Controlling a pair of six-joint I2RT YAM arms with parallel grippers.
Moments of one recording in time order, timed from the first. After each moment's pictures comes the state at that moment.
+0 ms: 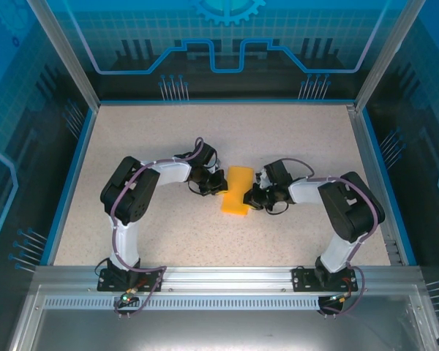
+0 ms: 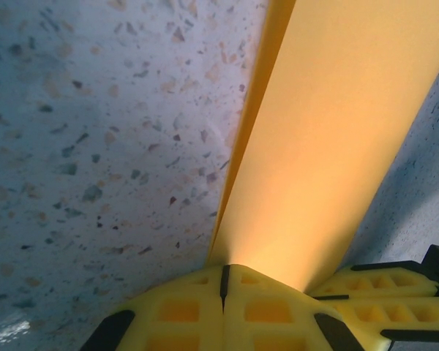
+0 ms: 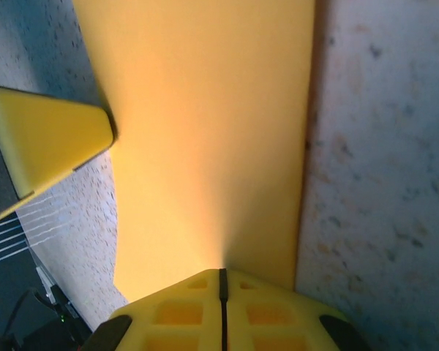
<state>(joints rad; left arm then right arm) -0.49 2.00 1.18 -0.33 0.52 -0.77 0.43 1.73 0.72 -0.06 -0.60 0.79</state>
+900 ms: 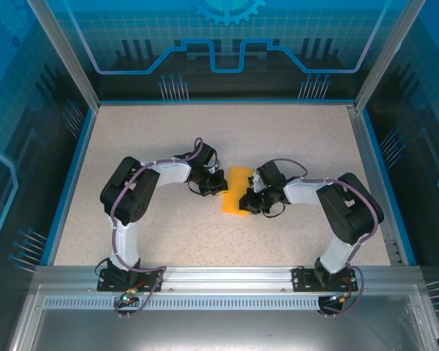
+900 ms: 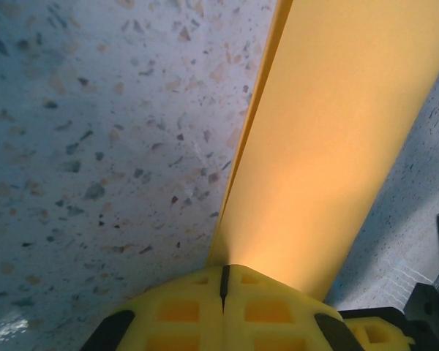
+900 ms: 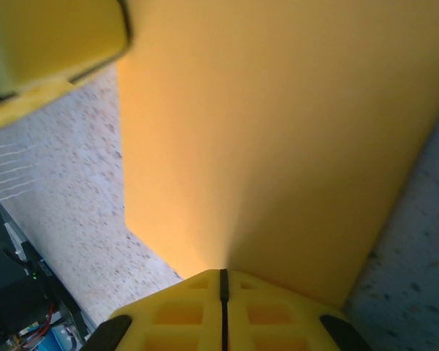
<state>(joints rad) -0.49 2.00 1.17 -0.32 0.52 -0.80 0.50 1.72 0.75 -0.17 -0.60 0.71</state>
